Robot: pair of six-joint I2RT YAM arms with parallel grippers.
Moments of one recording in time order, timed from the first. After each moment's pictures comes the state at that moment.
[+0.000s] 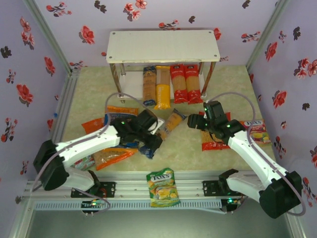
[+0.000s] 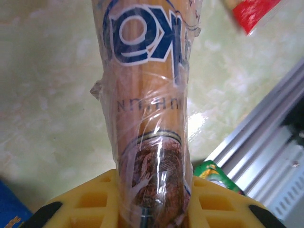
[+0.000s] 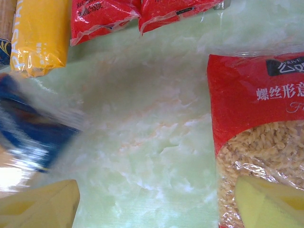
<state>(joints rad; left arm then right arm) -0.97 1.36 1.09 -0.72 0.16 -0.36 0.44 1.05 0.83 -0.64 0.03 0.51</state>
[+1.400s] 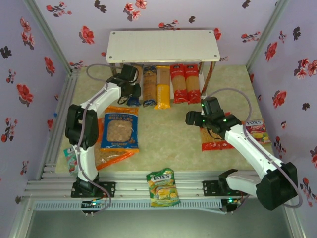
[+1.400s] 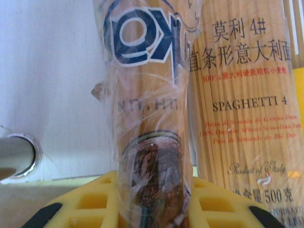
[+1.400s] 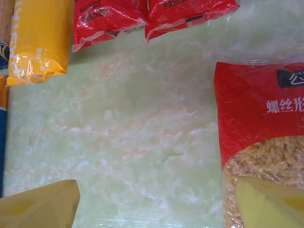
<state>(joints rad) -0.42 1.98 1.66 -0.64 -0.06 -0.34 0.44 1.15 0.89 -0.64 0.03 0.50</state>
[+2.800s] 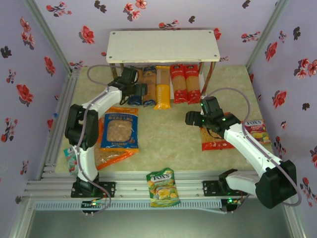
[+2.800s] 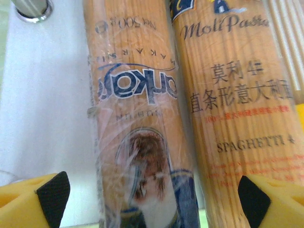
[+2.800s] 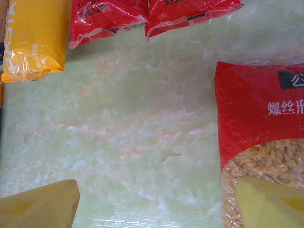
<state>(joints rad) -0.43 1.94 1.53 -0.40 -0.13 -0.28 0.44 1.17 0.90 -0.64 0.03 0.48</state>
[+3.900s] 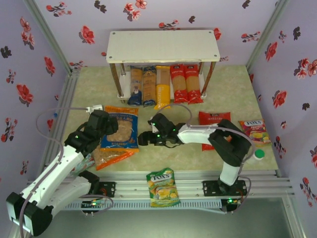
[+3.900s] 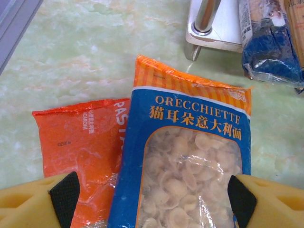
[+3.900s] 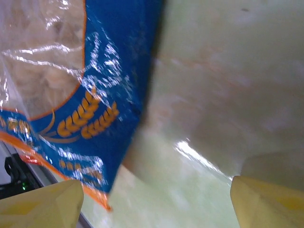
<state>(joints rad) -0.52 0.86 0.77 -0.69 -0.44 -0.51 0.93 1.80 0.97 -0.04 -0.38 0.80</state>
